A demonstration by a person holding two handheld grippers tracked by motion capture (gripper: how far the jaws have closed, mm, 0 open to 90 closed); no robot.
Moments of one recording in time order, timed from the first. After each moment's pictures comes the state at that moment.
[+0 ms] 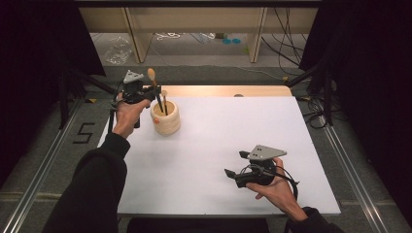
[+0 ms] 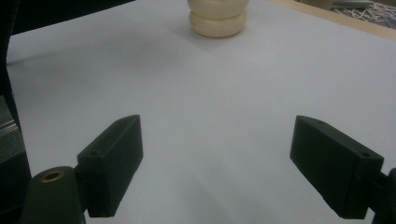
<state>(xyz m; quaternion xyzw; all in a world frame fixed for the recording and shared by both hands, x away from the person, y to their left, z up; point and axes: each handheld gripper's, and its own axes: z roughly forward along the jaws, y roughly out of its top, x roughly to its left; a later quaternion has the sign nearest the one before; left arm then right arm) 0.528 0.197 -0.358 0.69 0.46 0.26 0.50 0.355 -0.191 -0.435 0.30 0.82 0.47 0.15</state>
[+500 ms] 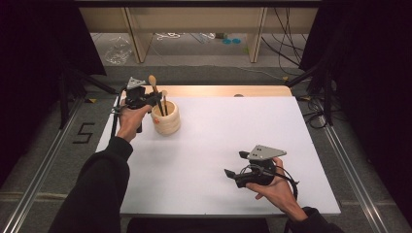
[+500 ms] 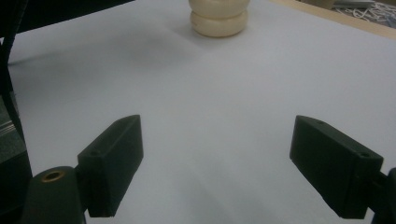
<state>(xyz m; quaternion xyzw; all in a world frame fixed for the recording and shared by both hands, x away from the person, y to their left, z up) 0.532 0.199 -0.384 0.68 0.48 0.25 0.49 0.355 -0.191 -0.435 0.30 0.82 0.47 0.15</state>
